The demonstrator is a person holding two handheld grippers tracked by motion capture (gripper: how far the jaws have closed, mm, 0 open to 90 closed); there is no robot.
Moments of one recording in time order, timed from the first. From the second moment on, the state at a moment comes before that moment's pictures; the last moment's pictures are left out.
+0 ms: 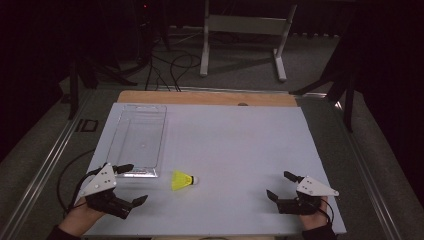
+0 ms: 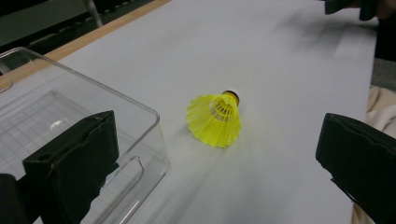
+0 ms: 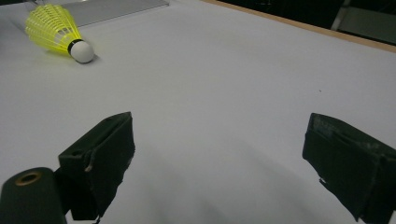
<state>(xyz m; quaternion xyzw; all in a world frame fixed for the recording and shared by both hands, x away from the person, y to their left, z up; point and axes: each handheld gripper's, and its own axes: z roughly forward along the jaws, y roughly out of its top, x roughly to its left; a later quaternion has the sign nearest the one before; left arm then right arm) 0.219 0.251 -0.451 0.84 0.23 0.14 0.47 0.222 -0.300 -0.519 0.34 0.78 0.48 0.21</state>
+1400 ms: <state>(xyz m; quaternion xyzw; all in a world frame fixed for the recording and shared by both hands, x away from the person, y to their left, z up) 0.252 0.203 -0.440 0.97 0.17 0.00 0.16 0.224 -0.298 -0.522 0.34 0.78 0.48 0.19</state>
